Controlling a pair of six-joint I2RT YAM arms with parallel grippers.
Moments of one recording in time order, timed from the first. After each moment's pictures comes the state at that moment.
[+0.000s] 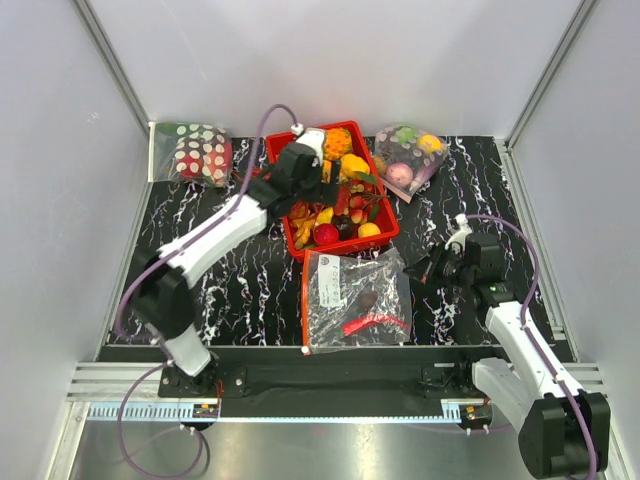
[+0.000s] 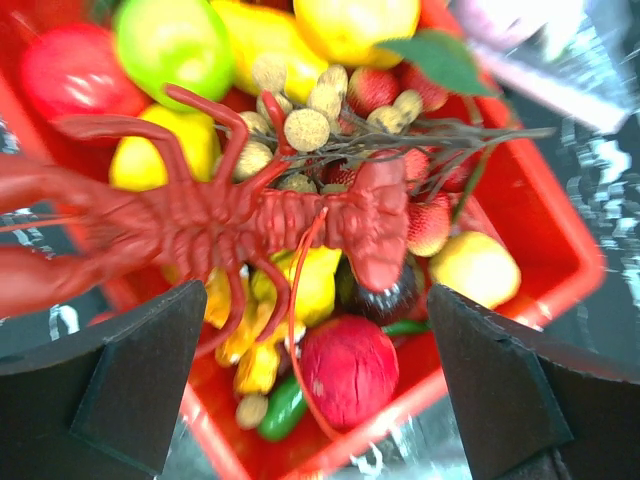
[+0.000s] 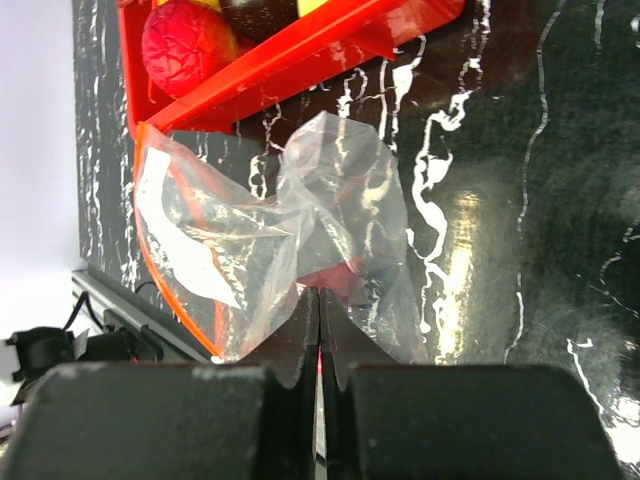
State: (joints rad) left arm -0.63 1.74 1.52 -0.39 -0.18 -0.27; right arm 0.11 0.86 0.48 -0.24 -0.52 0.56
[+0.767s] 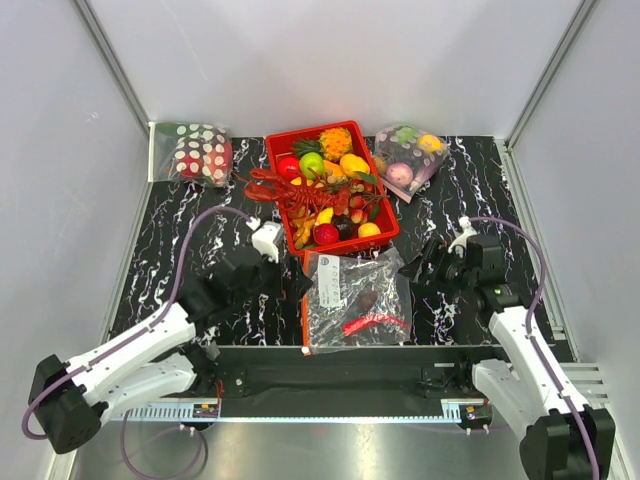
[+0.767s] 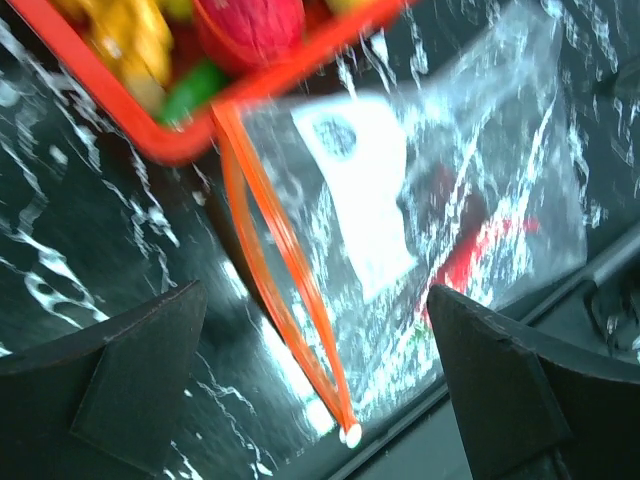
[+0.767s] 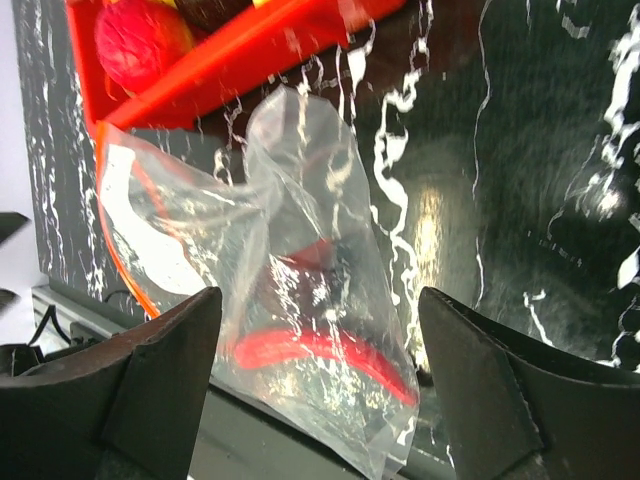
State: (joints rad) left arm -0.77 0.88 0.63 -0.28 -0.02 -0.45; right arm 0.12 0.80 0.53 -0.41 -0.42 0.53
